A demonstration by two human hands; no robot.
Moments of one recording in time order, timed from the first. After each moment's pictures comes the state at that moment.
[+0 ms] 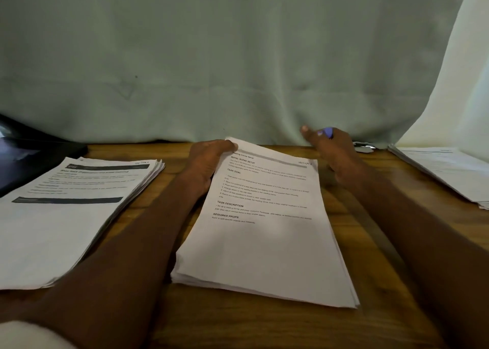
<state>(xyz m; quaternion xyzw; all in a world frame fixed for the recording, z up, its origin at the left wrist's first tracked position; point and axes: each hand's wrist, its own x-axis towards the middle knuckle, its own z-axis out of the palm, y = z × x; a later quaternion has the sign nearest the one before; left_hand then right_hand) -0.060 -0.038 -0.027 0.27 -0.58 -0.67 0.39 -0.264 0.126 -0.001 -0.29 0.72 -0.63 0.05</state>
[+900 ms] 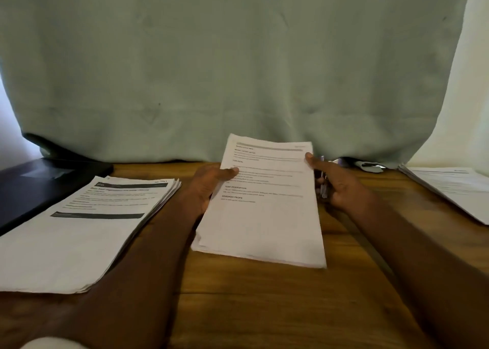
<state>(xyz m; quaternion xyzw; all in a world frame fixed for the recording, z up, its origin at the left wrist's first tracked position) -0.032 -0.048 -0.027 0.25 -0.58 -0.71 0.32 -0.253 0.127 -0.008 -0.19 0.52 -0.75 0.36</state>
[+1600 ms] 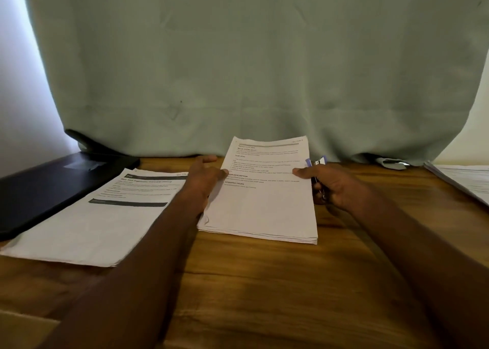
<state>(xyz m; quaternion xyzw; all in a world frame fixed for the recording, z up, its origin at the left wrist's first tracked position) 0.008 -0.041 -0.020 0.38 -0.58 -0.57 0.44 -0.224 0.115 -0.011 -0.27 0.65 -0.61 0.38</state>
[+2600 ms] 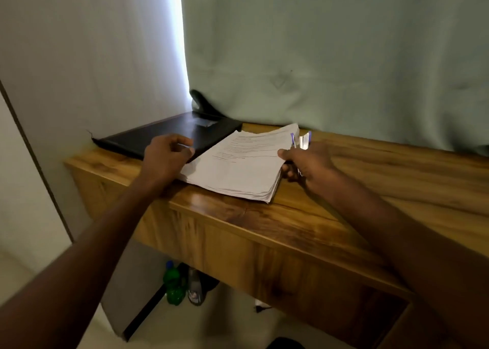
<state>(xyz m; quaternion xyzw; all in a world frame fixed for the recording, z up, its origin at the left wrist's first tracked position) 0.336 -0.047 -0.042 0.51 -0.67 -0.22 0.49 0.051 0.023 -0.029 -0.39 0.64 -0.59 0.30</state>
